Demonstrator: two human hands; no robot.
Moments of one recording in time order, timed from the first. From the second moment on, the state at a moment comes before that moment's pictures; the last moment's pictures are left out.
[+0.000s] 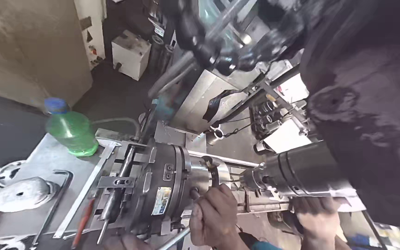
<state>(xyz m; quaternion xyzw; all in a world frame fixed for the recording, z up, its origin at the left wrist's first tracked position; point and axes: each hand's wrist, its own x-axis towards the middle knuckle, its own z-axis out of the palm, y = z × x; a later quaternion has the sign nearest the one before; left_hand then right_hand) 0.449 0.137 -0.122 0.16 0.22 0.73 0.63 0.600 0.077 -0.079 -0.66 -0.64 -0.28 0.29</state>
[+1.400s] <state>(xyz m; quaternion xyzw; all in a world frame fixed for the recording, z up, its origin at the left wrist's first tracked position) 0.211 -0.144 -0.202 0.76 0.45 -0.02 0.47 0.538 -0.247 -0.222 -0.70 -0.11 0.44 0.55</state>
